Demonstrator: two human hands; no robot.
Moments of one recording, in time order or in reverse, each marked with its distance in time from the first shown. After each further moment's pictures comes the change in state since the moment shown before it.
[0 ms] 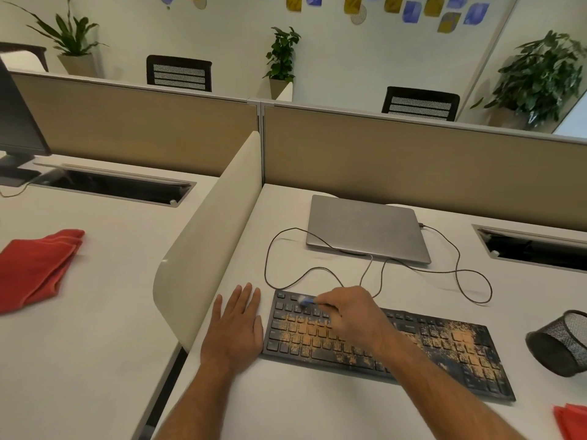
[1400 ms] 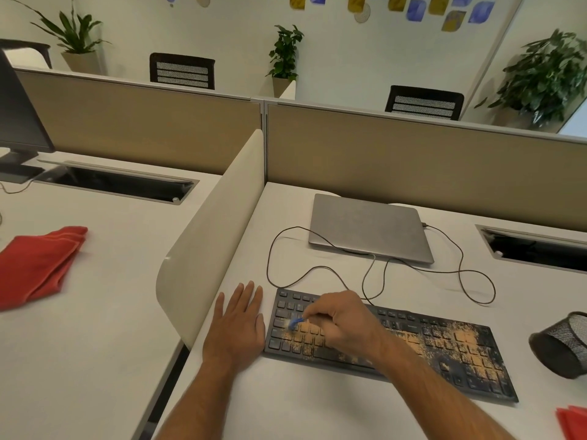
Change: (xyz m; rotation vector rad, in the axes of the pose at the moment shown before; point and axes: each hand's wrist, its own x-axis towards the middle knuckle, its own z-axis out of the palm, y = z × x) left_hand 0.001 -0.001 0.002 0.011 0.006 -0.005; right_hand 0.001 -0.011 0.010 0.085 -0.025 -0.127
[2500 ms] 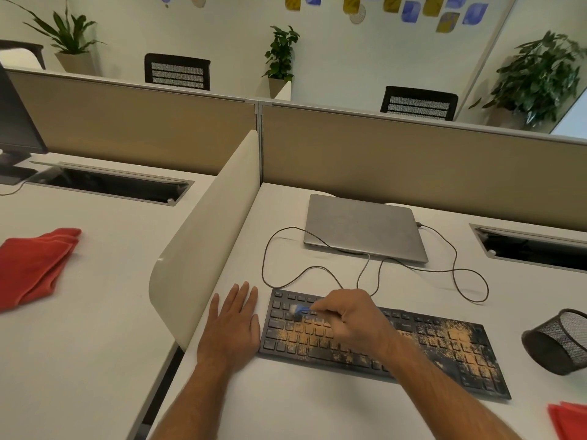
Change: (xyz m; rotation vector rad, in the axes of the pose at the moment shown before) left_hand 0.000 0.002 -0.003 0.013 -0.028 -0.003; right_hand -0.011 0.014 -0.012 -0.054 0.031 0.010
